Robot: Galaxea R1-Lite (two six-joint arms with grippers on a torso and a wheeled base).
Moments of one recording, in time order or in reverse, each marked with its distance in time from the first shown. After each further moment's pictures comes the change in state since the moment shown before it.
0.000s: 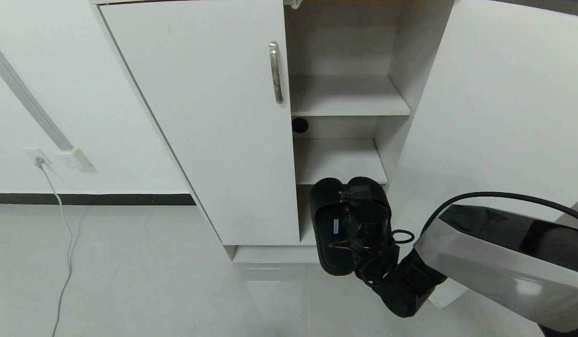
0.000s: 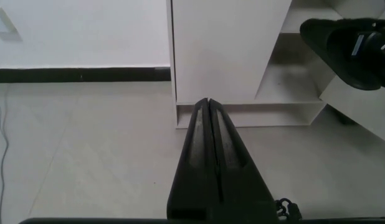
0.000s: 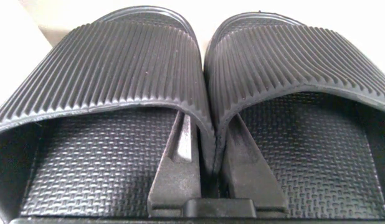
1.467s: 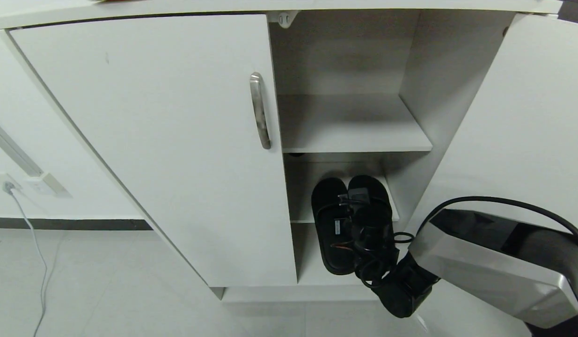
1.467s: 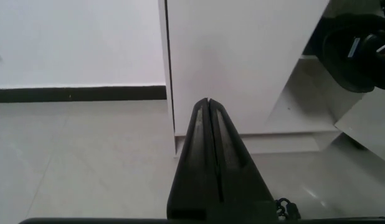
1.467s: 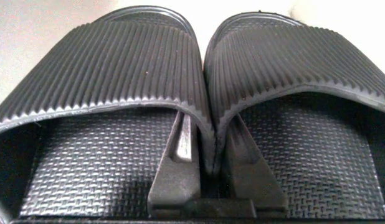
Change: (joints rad) left arm 0.000 0.000 0.000 0.000 0.001 -0.005; right arm -0.016 0.048 -0.025 -0.041 0.005 -0.073
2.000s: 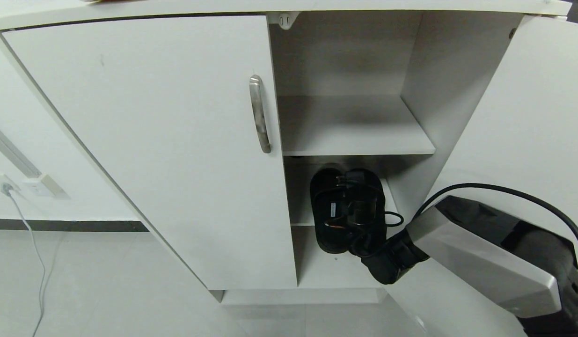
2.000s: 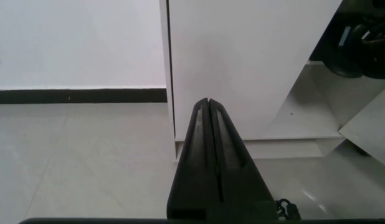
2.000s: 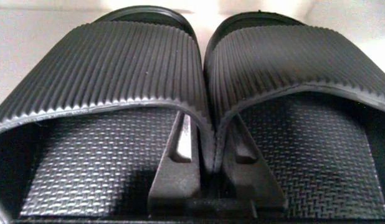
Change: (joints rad) left arm 0.000 0.000 0.000 -0.001 0.001 -0.004; right arm -0.044 0.043 -0.276 0.281 0.018 0.108
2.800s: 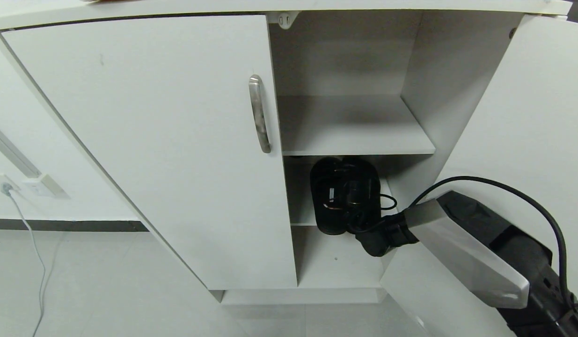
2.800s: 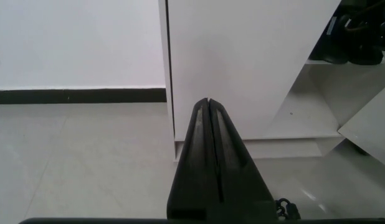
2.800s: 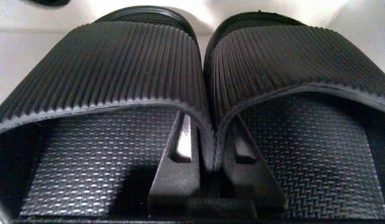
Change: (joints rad) left arm 0.000 0.000 0.000 0.001 0.000 0.000; right arm -0.057 0.091 -0.319 0.228 0.054 -0.003
